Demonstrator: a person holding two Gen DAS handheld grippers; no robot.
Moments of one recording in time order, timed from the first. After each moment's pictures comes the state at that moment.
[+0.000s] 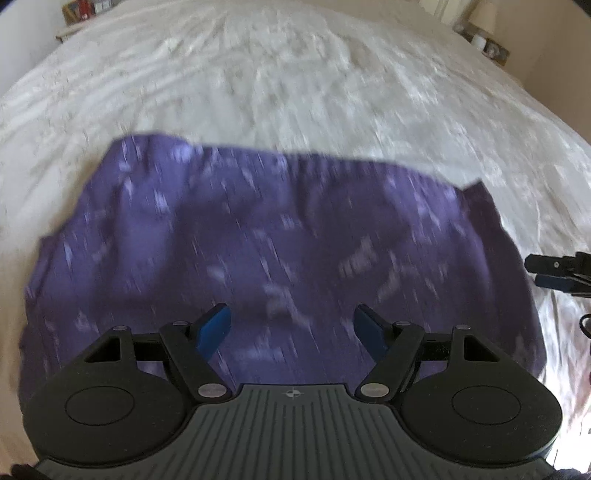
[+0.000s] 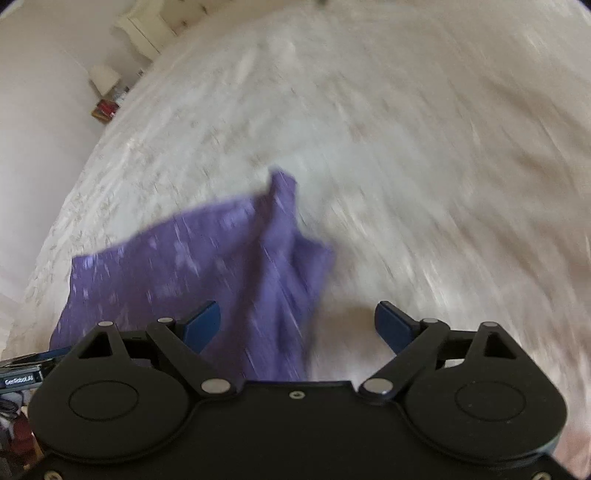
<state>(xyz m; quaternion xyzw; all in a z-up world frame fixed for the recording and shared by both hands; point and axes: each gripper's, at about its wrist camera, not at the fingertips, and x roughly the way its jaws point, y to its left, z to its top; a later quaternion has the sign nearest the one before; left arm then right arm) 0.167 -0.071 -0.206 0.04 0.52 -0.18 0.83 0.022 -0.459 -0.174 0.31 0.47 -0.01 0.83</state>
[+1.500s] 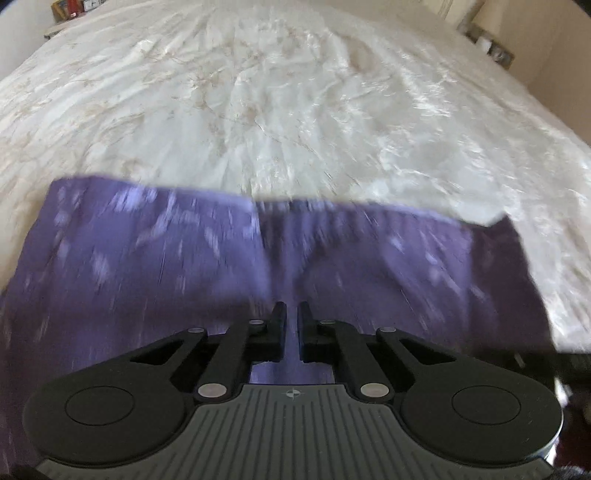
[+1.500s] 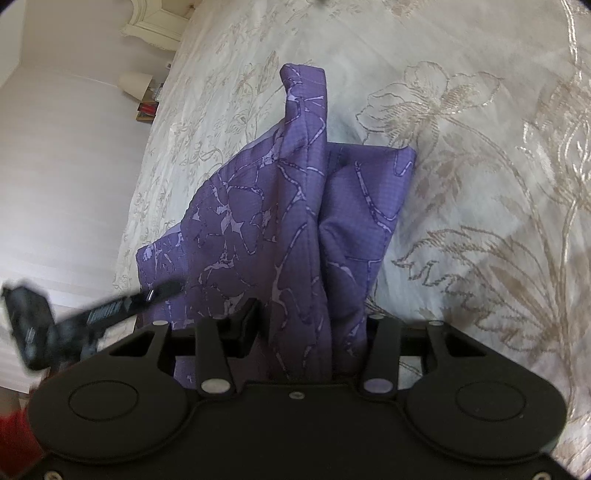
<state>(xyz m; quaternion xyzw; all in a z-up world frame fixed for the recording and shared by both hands) 0.221 -0.110 -0.226 0.02 0.52 -0.18 0.83 0.059 -0.446 -0.239 0.46 0.47 0.11 0.75</state>
